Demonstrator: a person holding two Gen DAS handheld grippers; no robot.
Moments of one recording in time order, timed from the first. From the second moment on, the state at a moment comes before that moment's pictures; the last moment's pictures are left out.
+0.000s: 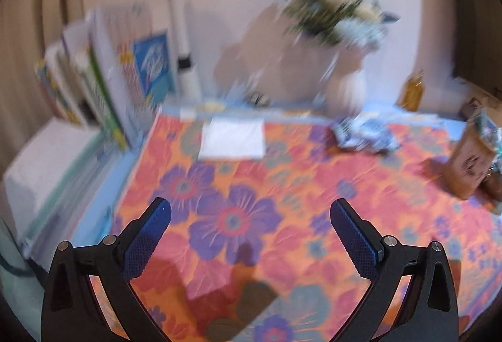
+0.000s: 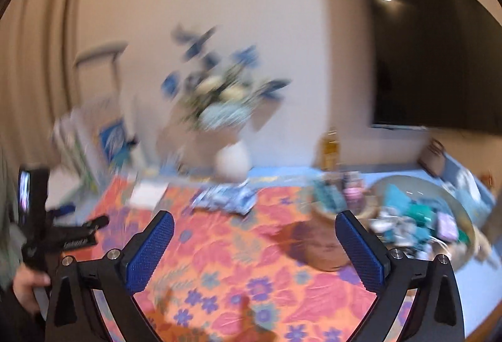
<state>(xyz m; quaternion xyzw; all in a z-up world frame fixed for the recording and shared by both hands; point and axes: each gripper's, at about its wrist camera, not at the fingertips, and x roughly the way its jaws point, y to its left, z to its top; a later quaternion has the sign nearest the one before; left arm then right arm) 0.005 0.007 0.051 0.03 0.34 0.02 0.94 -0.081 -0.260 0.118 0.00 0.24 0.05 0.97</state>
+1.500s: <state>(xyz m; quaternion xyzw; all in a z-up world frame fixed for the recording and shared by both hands) 0.028 0.034 -0.034 -0.01 0.44 -0.01 0.90 0.030 -0.231 -0.037 0.05 0.44 0.03 0.90</state>
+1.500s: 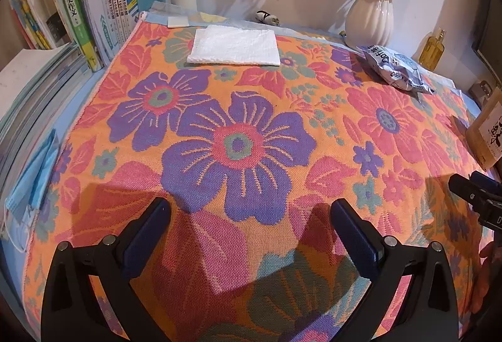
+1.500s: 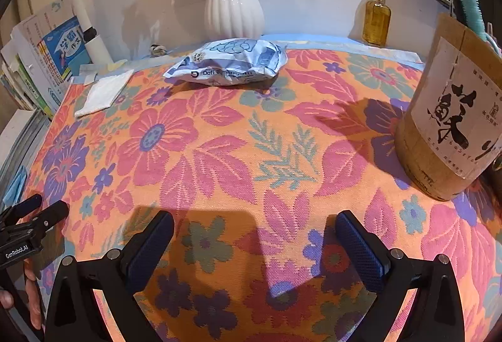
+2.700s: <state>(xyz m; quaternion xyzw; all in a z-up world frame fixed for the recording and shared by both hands) 0.075 0.052 0.005 -0.07 0.50 -0.06 0.86 0.048 -0.227 -0.036 -0.03 0.55 0.09 0.83</state>
